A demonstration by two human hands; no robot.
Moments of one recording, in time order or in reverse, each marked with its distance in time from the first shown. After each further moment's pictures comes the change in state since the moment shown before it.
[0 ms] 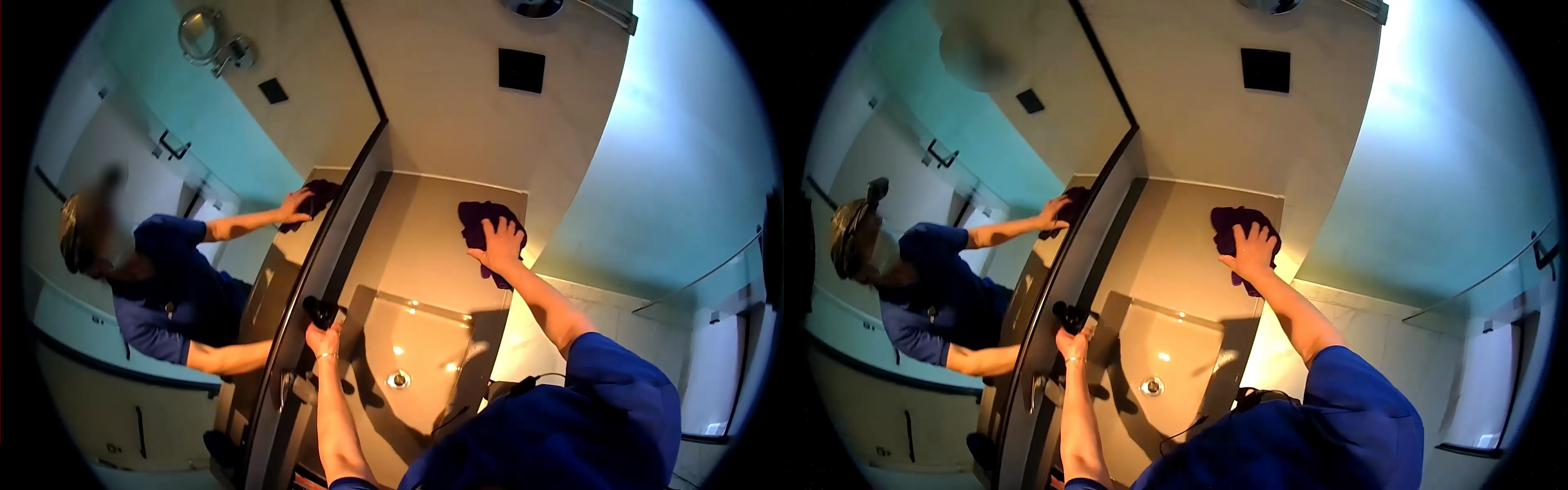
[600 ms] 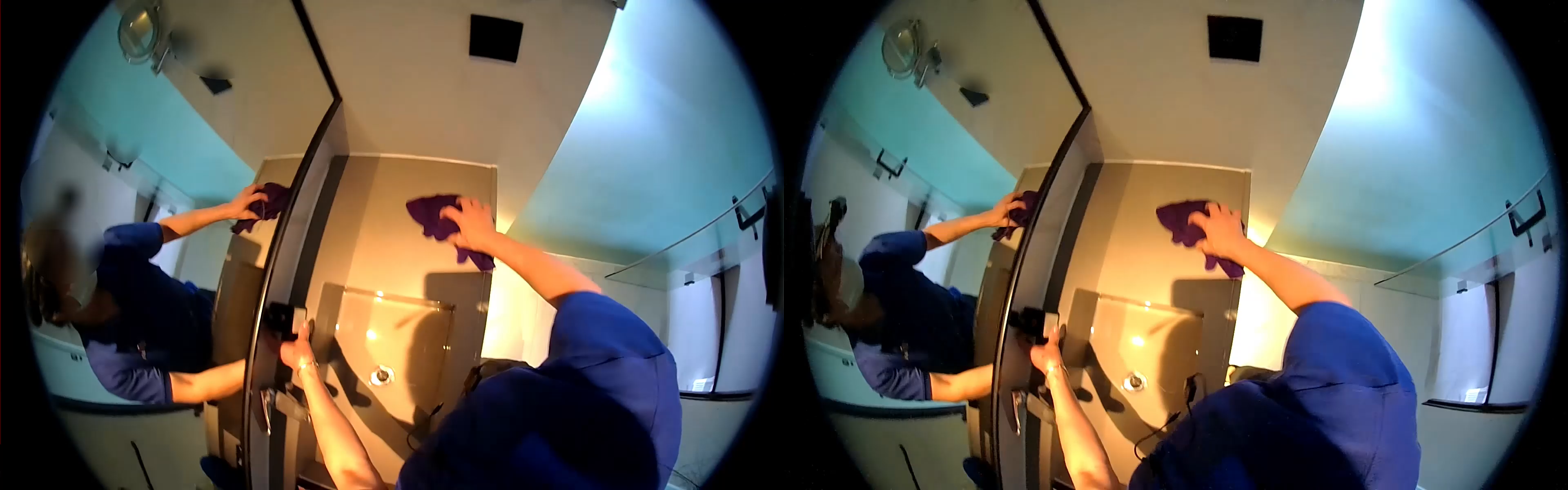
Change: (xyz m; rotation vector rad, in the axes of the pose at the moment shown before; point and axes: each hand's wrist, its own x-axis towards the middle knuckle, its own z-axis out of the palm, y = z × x) left_hand 0.000 0.004 -0.004 0.610 0.146 -0.269; right_hand 0.009 0.008 -0.006 0.112 -0.153 -0.234
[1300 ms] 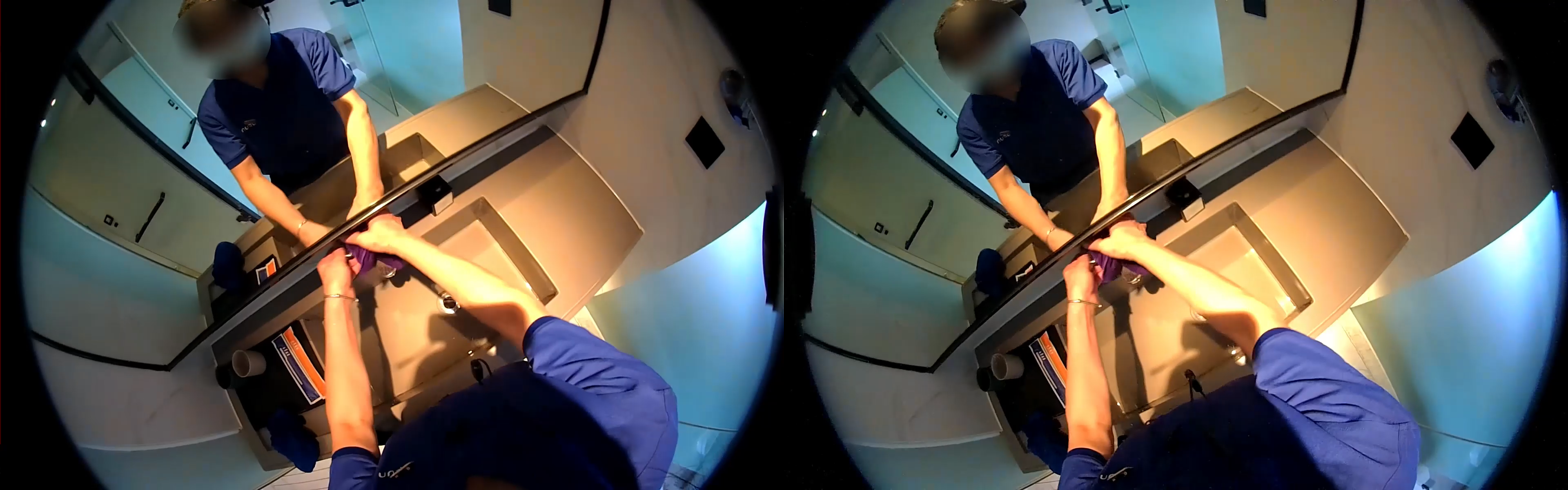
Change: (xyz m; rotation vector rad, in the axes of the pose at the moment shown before) left_hand -0.058 -0.131 -0.154 -1.061 0.038 -0.392; right_hand -0.093 -0.469 0.005 0.716 -0.526 -0.555
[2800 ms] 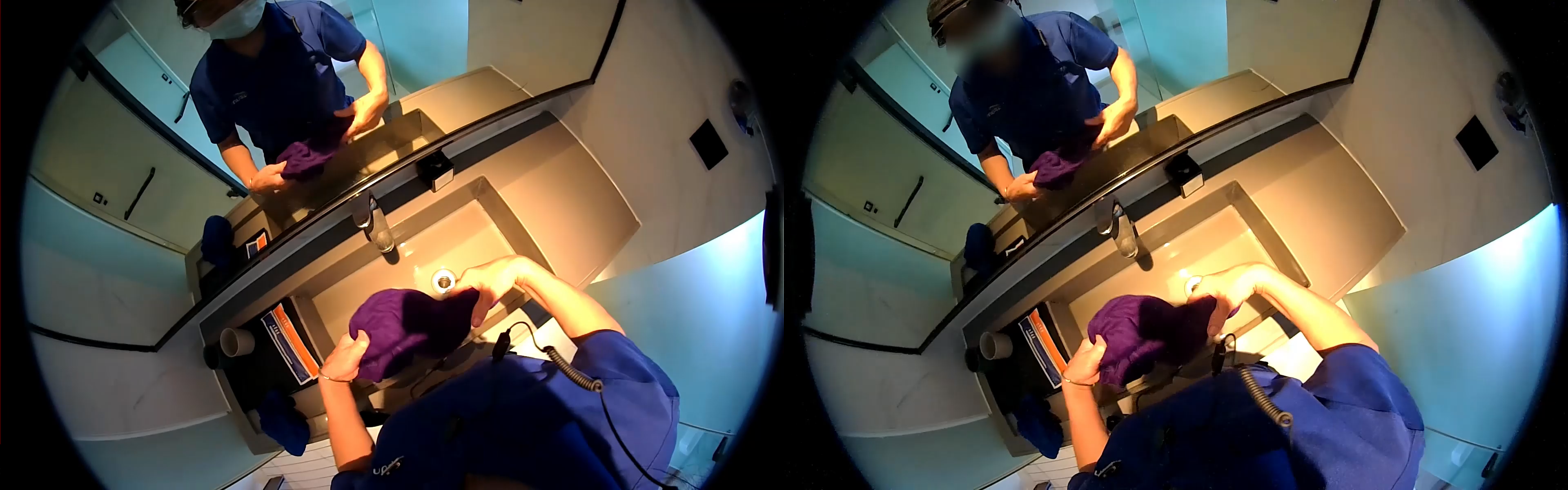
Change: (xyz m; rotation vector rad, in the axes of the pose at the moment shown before) left_hand -0.170 -0.049 -0.098 -0.134 -0.720 -0.238; right_hand -0.147 0.098 -0.104 -0.008 -1.099 -0.429
